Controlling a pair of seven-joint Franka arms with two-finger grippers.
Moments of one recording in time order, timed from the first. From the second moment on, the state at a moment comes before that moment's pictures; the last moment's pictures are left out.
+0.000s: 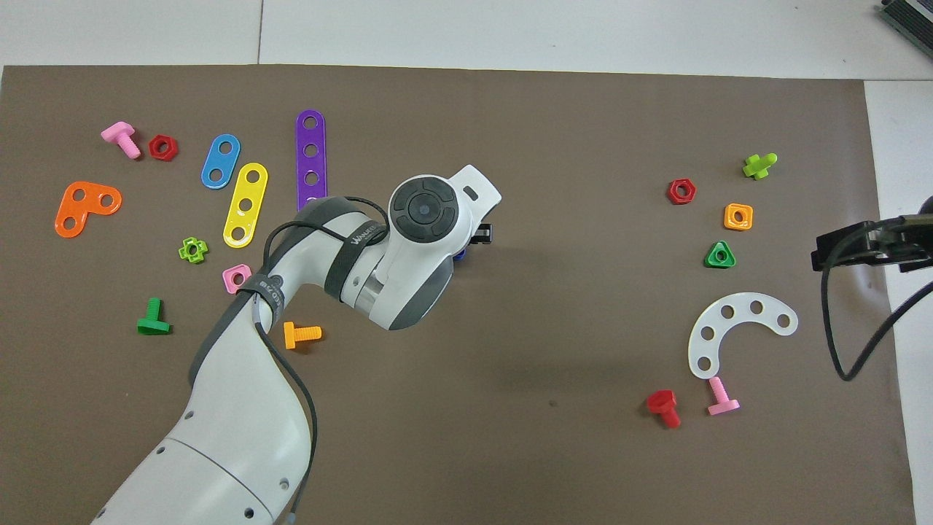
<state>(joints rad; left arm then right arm) -0.60 0.56 -0.04 -1.60 0.04 2.30 -0.56 0.04 -0.03 -0.06 -1.58 -0.03 1.49 0.02</state>
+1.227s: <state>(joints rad) -0.61 0.57 -0.04 -1.60 0.05 2.29 -0.56 0.04 -0.03 -0.06 -1.58 -0.03 1.49 0.02</state>
